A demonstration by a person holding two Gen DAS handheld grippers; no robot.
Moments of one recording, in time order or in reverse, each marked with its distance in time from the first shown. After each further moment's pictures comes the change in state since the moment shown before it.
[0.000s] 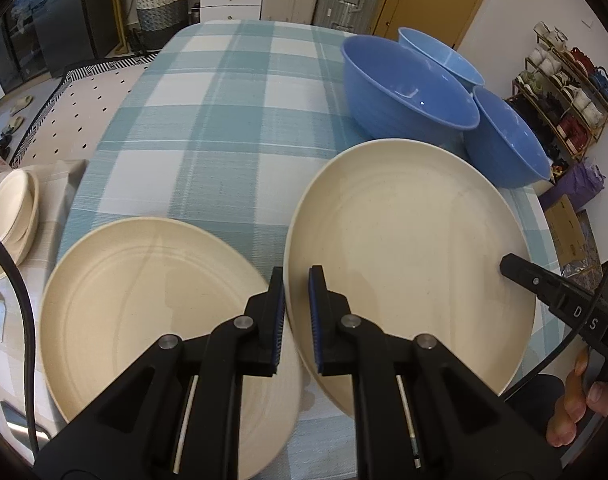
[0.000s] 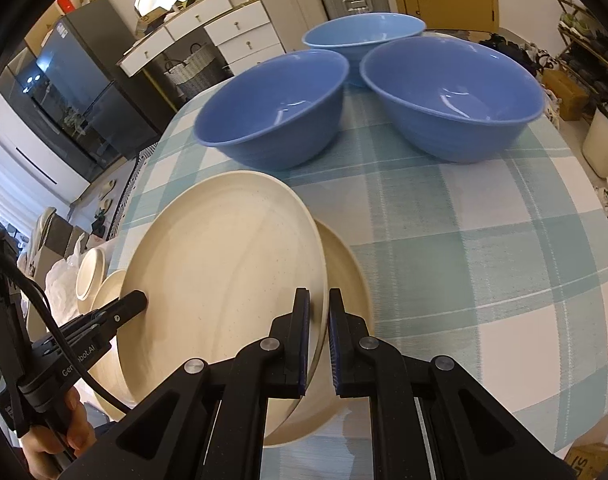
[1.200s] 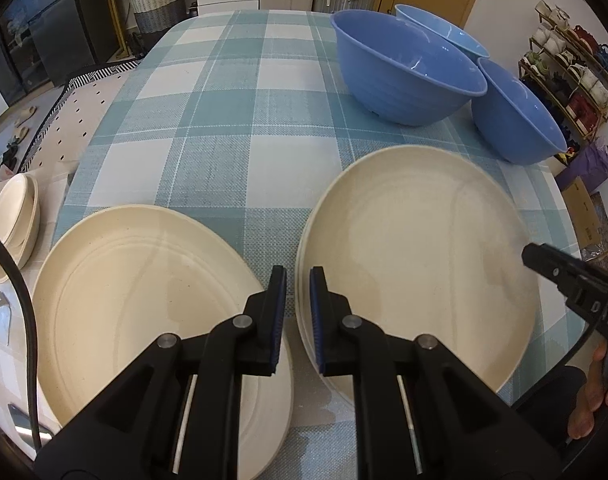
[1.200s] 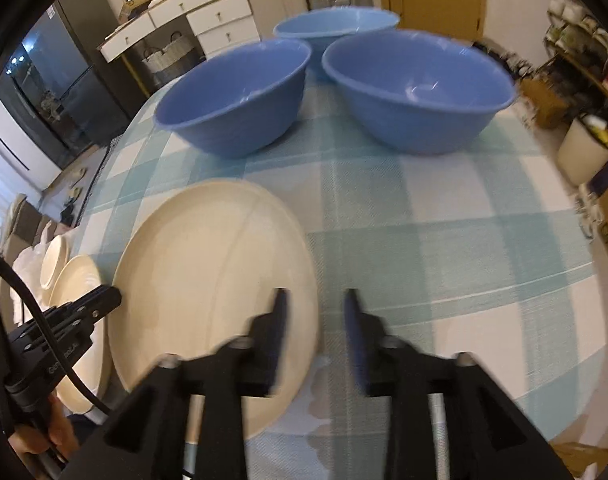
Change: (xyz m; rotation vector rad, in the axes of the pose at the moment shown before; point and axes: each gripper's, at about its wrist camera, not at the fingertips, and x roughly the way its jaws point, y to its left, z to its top) left arm 0.018 -0.012 -0.012 0.043 0.018 0.052; right arm 0.008 -0.013 -0.005 -0.037 -0.004 -0.133
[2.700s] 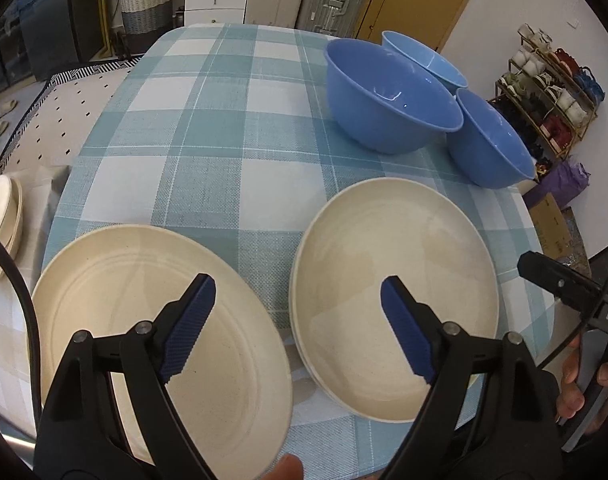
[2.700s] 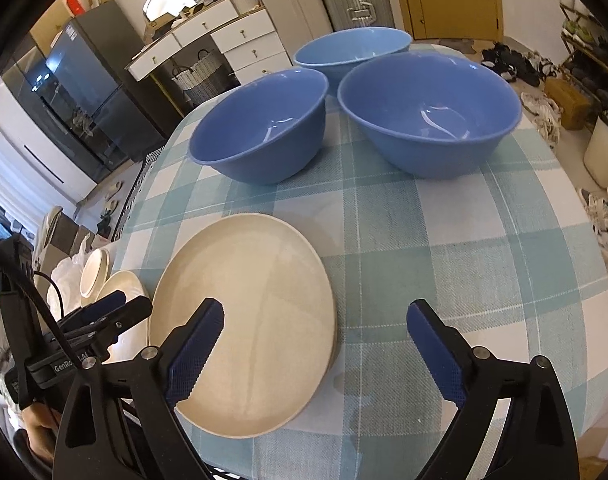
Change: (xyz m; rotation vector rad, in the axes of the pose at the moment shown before) left arm -0.020 0.014 0.010 -0.018 -0.034 -0.119; right arm -0.021 -0.013 0.011 0.002 -0.033 0.160
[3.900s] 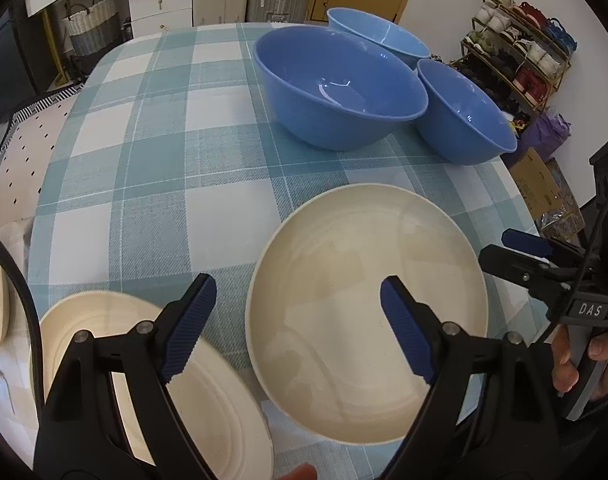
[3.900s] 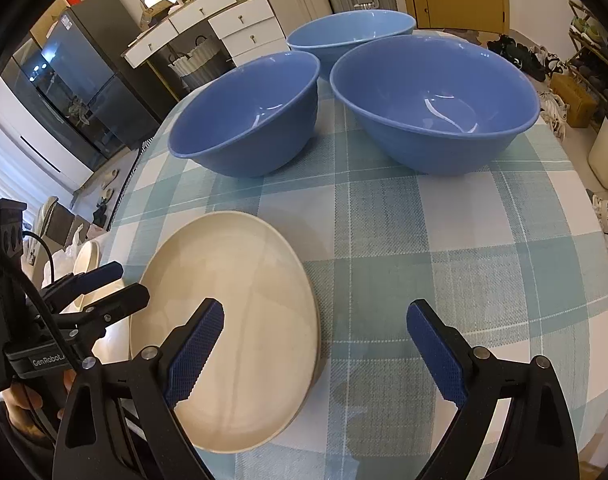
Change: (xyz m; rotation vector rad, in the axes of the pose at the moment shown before) left arm 0.023 -0.034 0.032 0.163 0.074 -0.062; right arm 0.026 -0.014 0.012 -0.004 0.061 -0.007
